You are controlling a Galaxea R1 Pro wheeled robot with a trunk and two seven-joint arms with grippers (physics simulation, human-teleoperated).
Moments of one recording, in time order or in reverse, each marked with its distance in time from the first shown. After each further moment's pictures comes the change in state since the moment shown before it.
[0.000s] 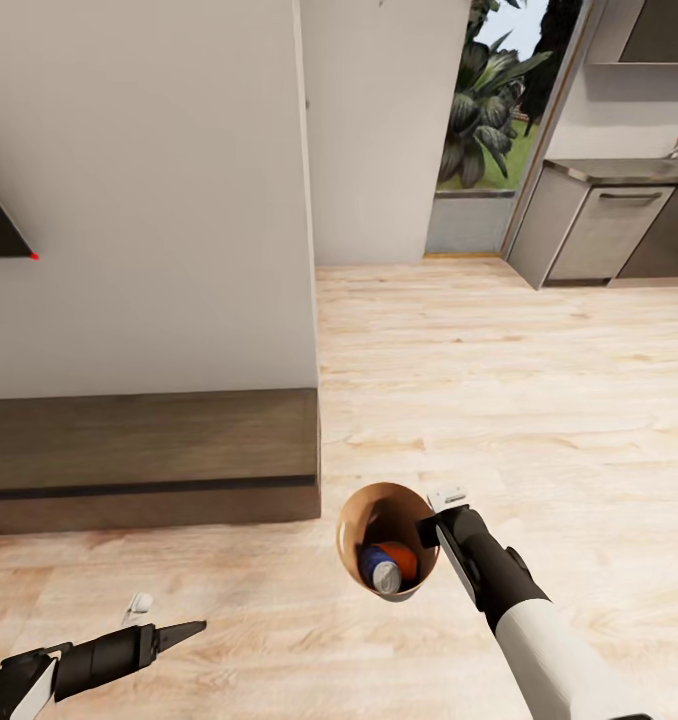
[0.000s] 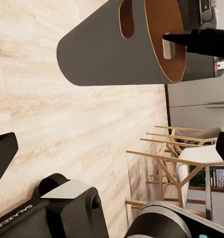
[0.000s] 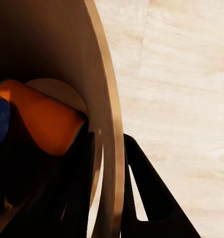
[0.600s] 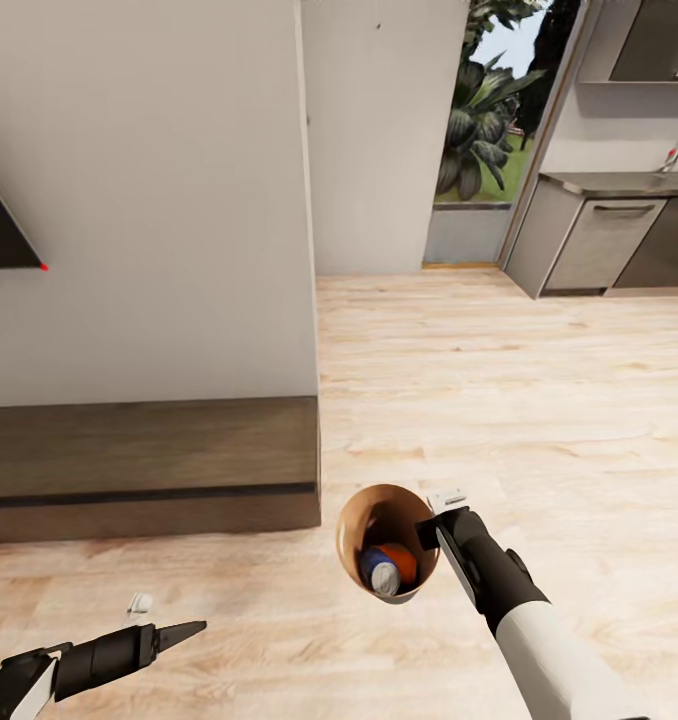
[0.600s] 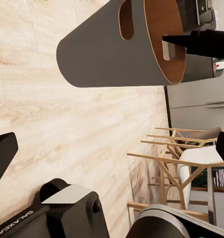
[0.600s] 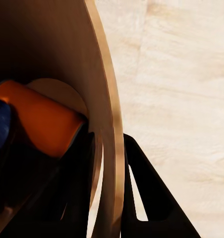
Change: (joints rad) left arm 0.000 0.000 0.000 0.000 0.000 0.000 0.002; right arm 0.006 0.000 0.000 -0.001 -0.002 -0.001 0.000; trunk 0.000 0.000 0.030
